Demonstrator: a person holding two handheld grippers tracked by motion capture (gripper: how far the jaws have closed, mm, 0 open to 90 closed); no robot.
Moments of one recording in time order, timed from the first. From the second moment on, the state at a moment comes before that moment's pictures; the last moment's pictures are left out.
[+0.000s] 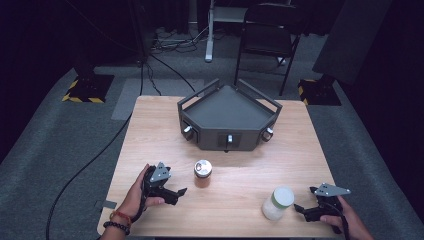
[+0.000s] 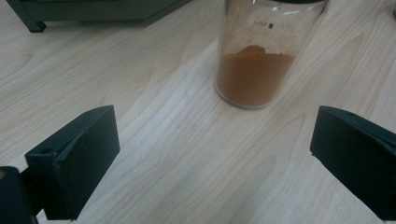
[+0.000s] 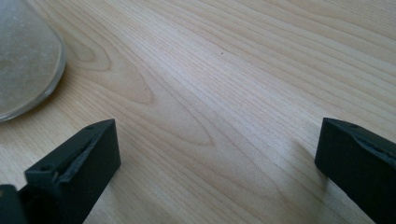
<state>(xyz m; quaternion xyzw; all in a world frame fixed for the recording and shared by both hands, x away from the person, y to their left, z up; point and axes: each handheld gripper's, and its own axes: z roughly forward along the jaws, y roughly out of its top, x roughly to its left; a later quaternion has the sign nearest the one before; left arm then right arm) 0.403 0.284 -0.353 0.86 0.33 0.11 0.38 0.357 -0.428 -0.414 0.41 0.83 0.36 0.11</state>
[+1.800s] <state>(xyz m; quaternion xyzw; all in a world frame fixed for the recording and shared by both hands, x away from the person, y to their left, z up) 0.431 0.242 -0.345 0.87 0.31 0.08 0.38 0.357 -0.427 -0.414 0.41 0.83 0.36 0.11</state>
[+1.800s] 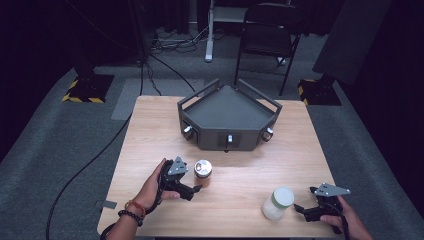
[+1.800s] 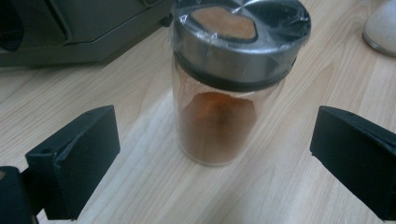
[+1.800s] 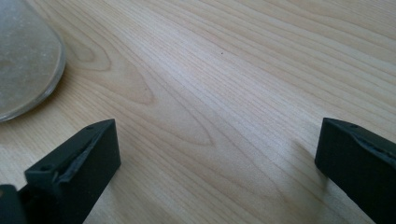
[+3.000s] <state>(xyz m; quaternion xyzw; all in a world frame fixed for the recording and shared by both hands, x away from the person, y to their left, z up) 0.445 0.219 -0.369 0.85 0.32 0.08 0.42 0.356 -0.427 -0.414 0.41 0.83 0.35 0.11</state>
